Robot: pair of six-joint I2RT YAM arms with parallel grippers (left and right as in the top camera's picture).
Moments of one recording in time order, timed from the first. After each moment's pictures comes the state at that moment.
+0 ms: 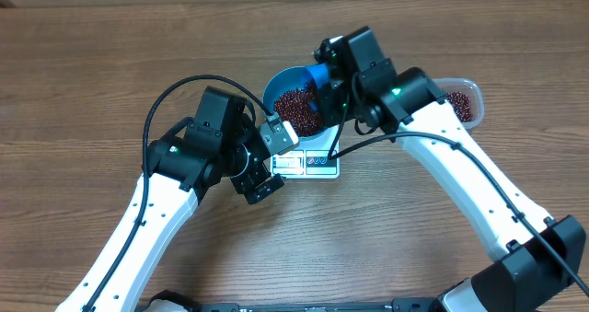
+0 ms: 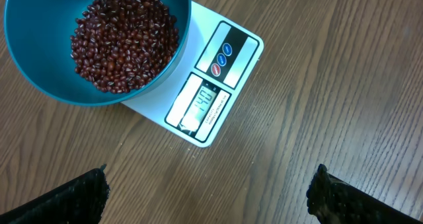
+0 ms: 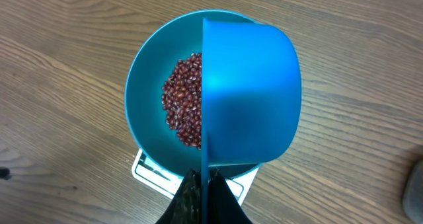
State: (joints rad) left arm -0.38 1.33 1.14 -0.89 0.30 0.63; right arm 0.52 1.69 1.59 -0.89 -0.05 0.15
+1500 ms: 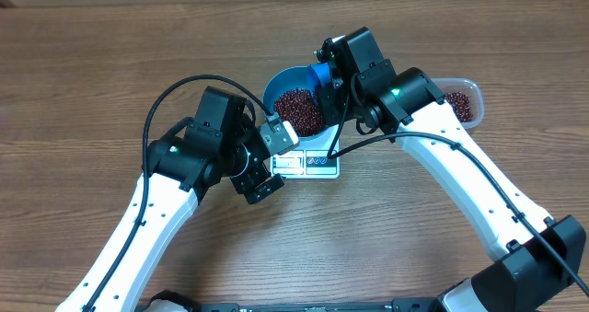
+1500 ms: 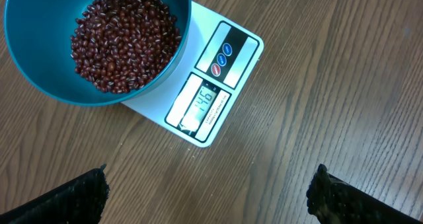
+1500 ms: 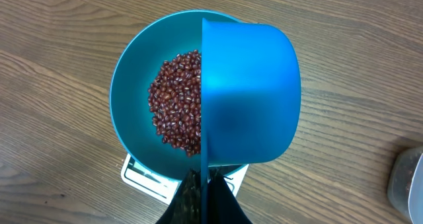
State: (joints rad) left arm -0.38 1.33 1.14 -0.89 0.30 0.63; right arm 0.52 1.69 1.59 -0.90 0.00 0.17
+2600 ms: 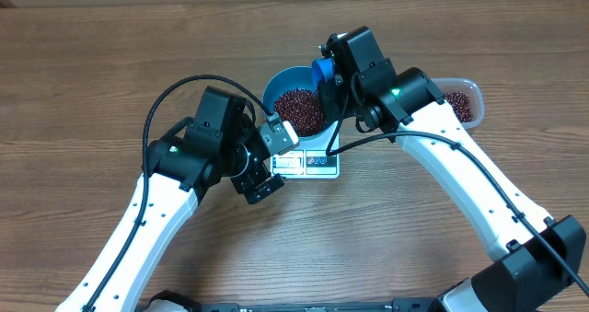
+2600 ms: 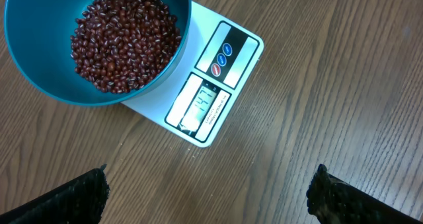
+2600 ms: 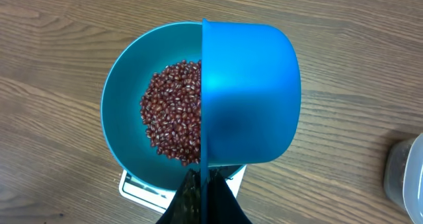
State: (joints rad) left arm -0.38 1.33 1.14 -0.89 0.30 0.63; right arm 0.52 1.69 1.59 -0.88 0.04 0.24
